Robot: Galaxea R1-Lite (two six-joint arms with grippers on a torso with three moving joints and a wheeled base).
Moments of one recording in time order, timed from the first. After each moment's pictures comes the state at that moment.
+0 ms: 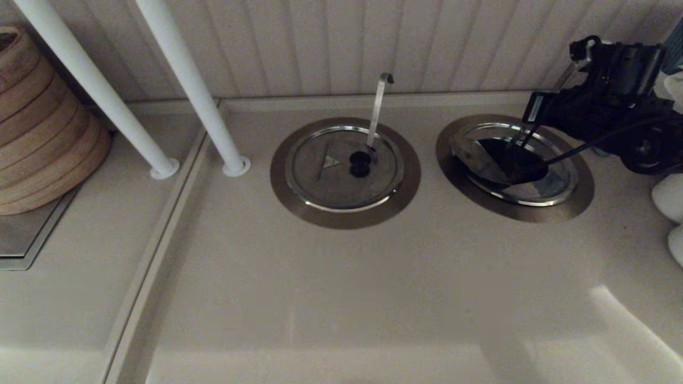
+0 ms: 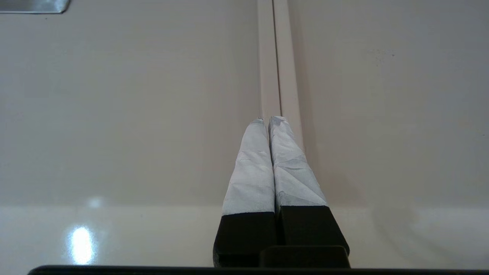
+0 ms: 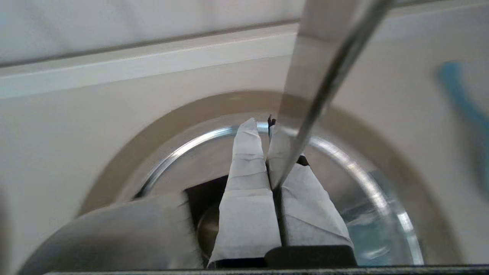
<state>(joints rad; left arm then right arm) 0.00 0.00 0.00 0.00 0.00 -0.01 0.01 1.92 -1.56 -0.39 -0.13 0.07</state>
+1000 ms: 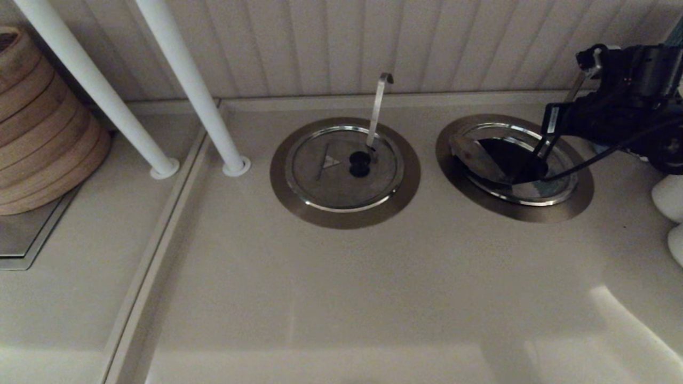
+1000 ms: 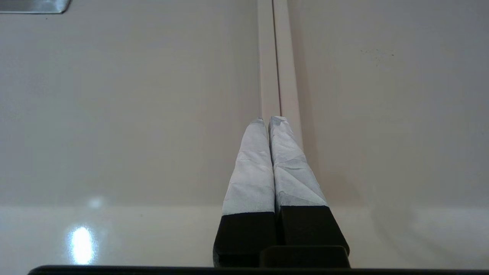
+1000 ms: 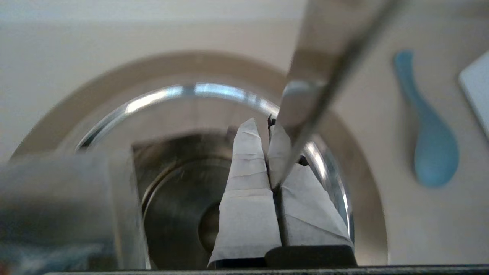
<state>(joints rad) 0.00 0.00 0.00 0.00 0.00 -0.01 -0.05 1.88 -1.51 -0.32 -0.11 -0.08</state>
